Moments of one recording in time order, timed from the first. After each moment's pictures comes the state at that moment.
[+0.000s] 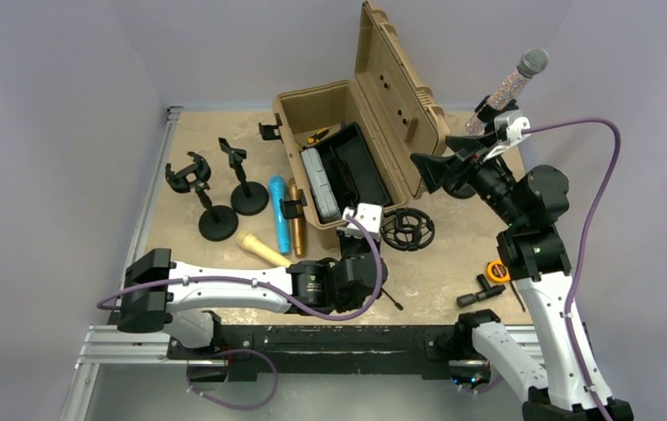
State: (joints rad) left arm -1.45 1.49 1.12 0.05 -1.20 -0.43; right arm 0.17 0.80 1.04 -0.09 -0.46 0.28
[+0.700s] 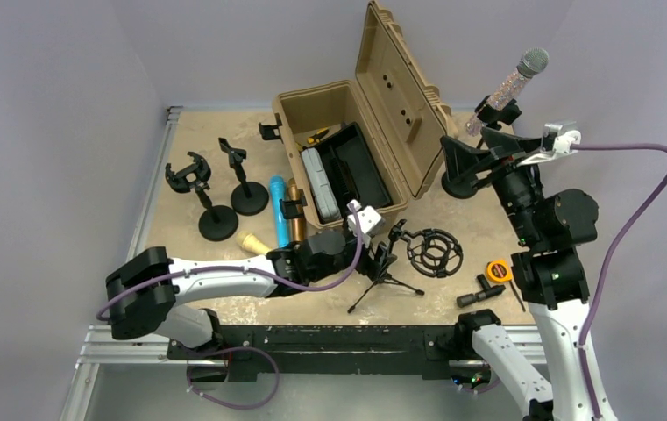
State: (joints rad) left arm -1.21 1.43 0.82 0.36 -0.25 -0.26; right arm 0.18 0.70 1.11 -0.11 -0.17 0.34
